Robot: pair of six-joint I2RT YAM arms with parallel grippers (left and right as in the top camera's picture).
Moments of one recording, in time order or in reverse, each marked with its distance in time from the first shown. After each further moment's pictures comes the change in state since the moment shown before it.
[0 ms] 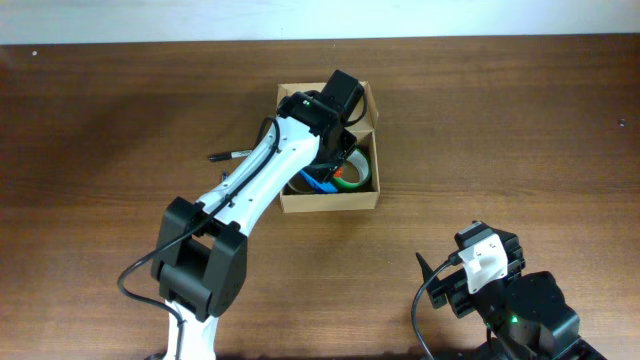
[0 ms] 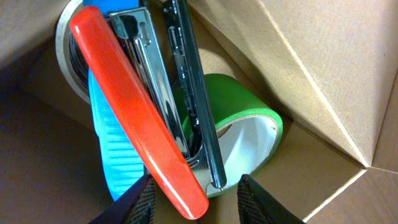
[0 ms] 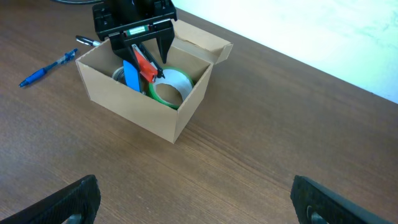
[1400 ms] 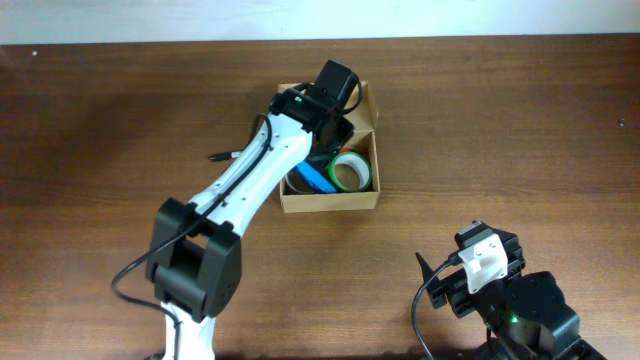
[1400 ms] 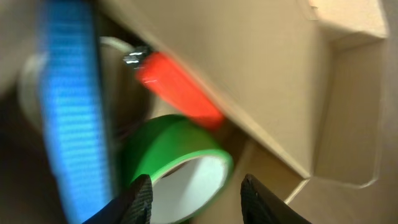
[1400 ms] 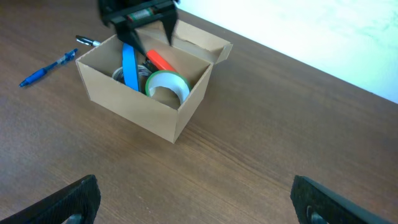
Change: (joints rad) left arm 0.026 -0.025 0.000 0.077 -0.040 0.053; right arm 0.000 0.000 0.000 0.000 0.000 0.000
